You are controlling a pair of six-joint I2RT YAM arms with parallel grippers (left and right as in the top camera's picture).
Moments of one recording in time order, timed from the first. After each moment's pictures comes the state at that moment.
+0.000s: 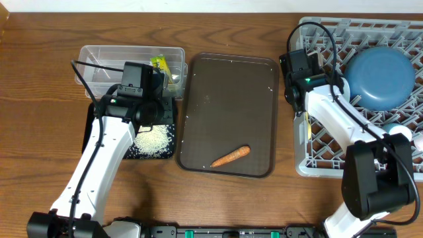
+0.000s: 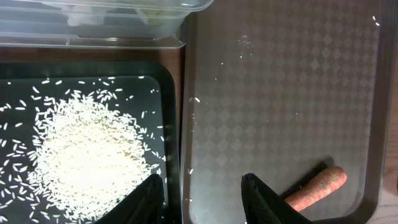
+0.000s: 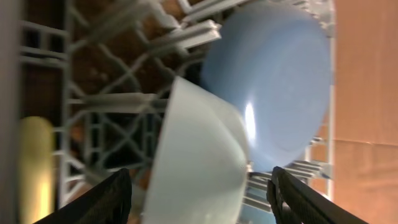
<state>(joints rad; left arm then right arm) -0.15 1.43 1.11 -0.82 0.22 -0.20 0.27 1.82 1.25 -0.61 0.82 -0.05</state>
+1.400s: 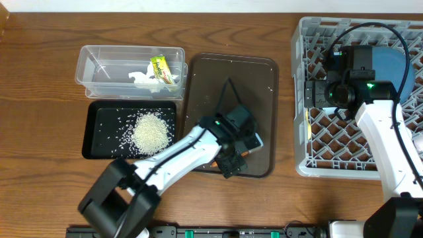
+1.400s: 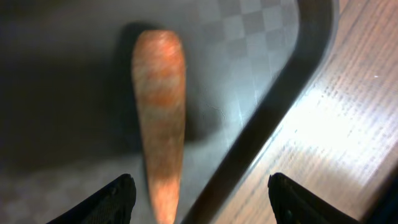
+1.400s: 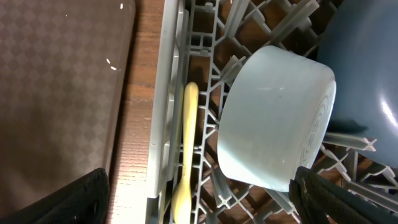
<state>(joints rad) -0.80 1.73 1.11 -0.81 0.20 0.30 0.02 1.54 1.24 -0.79 -0.01 -0.01</state>
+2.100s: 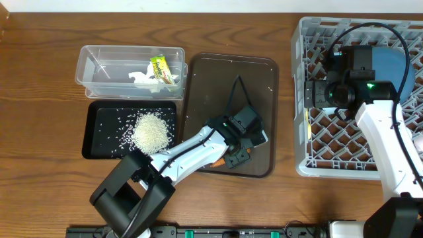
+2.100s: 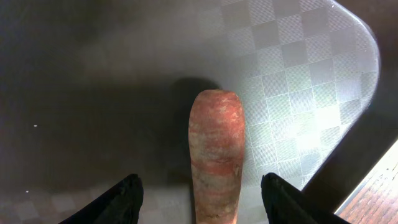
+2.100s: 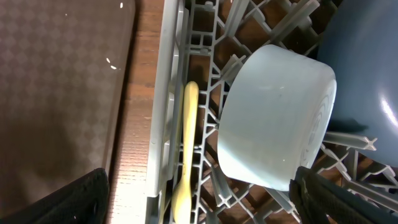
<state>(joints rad) -0.82 1.80 1.11 -0.64 0.07 0.31 0.02 1.54 1.24 -0.79 -0.01 -0.01</state>
